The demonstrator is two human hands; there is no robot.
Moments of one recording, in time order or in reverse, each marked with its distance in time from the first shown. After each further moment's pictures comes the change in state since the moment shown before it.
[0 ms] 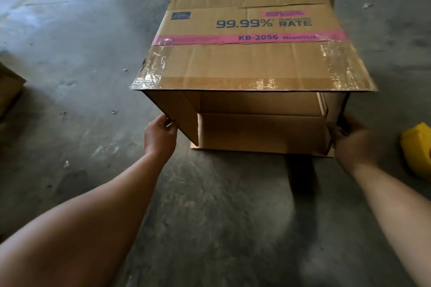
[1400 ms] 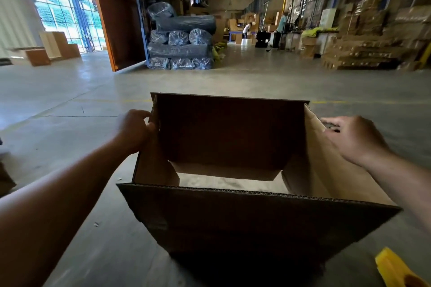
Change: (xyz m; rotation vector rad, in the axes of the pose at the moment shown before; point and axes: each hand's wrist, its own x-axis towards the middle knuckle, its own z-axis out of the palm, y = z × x) left_hand 0.086 0.255 -0.150 0.285 0.118 0.361; right_hand 0.071 -0.247 -0.141 -0.453 0.211 -0.520
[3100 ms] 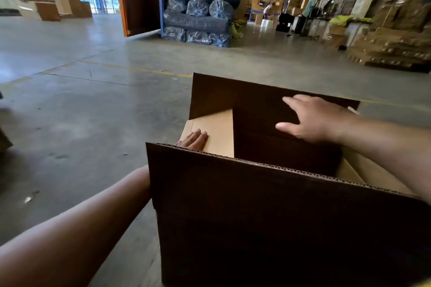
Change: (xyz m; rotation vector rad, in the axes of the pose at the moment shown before) left_hand 0.017 -0.080 0.131 0.176 -0.625 0.112; right_hand 0.068 -0.124 0.115 -0.461 -0.438 -0.333
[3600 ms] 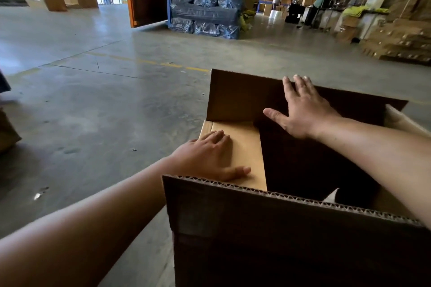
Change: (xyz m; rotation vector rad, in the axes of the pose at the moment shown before) left_hand 0.004 -0.004 -0.005 0.276 0.004 0.157; right_hand 0.063 -0.047 0.043 0.053 0.095 0.065
